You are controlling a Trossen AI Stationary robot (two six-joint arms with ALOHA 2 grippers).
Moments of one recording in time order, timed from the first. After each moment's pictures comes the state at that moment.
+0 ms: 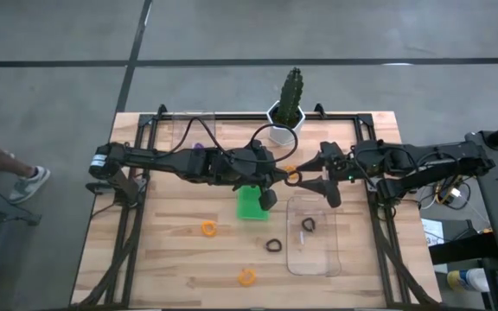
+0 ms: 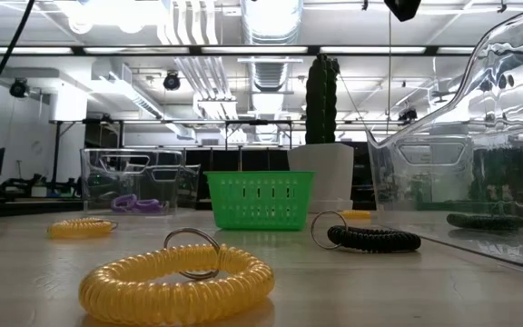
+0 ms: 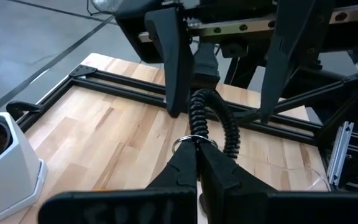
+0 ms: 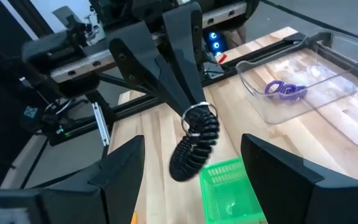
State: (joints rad) left arm -0.12 1.70 1.73 -0.39 -0.26 -0.26; right arm 0.13 0.97 0.98 -0.30 0.08 0.46
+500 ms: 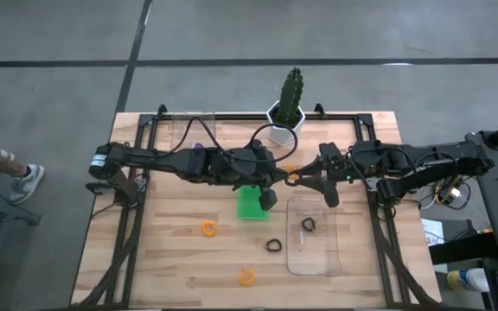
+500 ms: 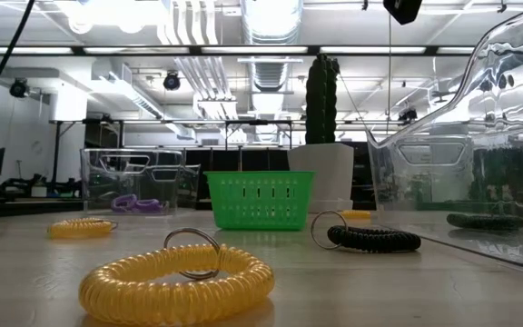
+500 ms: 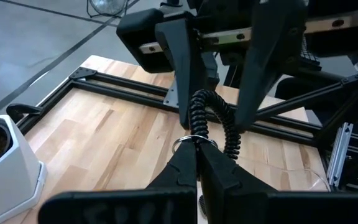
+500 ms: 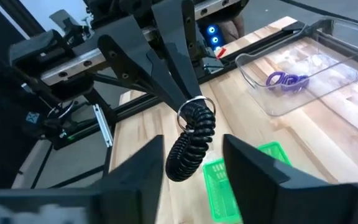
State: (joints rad) left arm -0.12 1.70 1.73 -0.38 -0.26 -0.26; right arm 0.13 0.98 0.98 -0.30 0.08 0.52
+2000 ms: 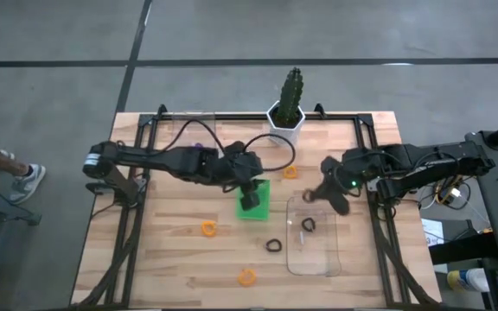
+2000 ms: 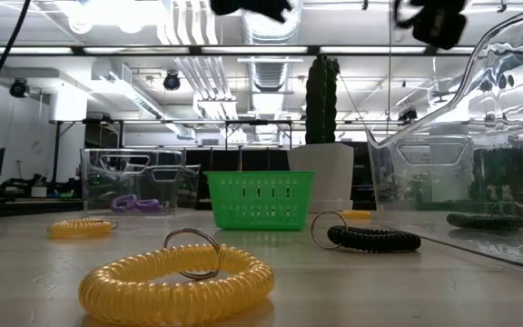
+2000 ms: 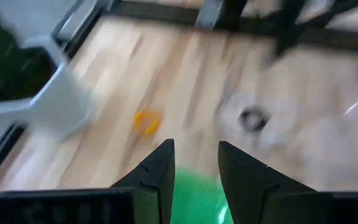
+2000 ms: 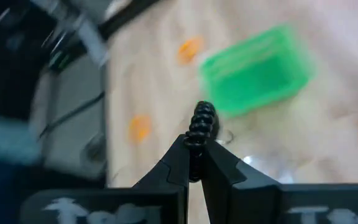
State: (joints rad) left arm -0.12 1.65 1.70 -0.74 -0.31 -0.24; right arm 0.13 0.96 0.98 -0.65 -0.14 0.63
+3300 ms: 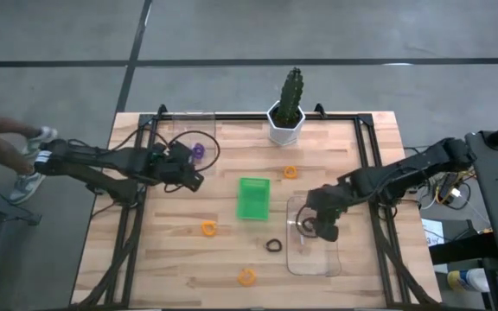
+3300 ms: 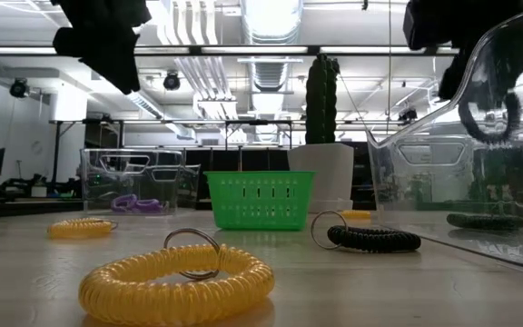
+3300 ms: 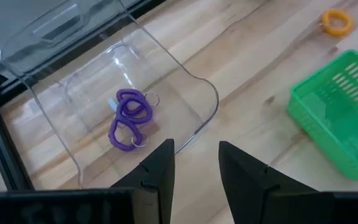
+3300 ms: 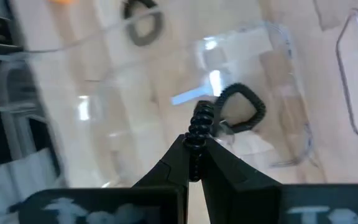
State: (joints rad) left arm -0.11 1.11 1.07 -1.11 -0.60 -0.91; right arm 0.28 1.27 0.92 -0.81 -0.17 0.69
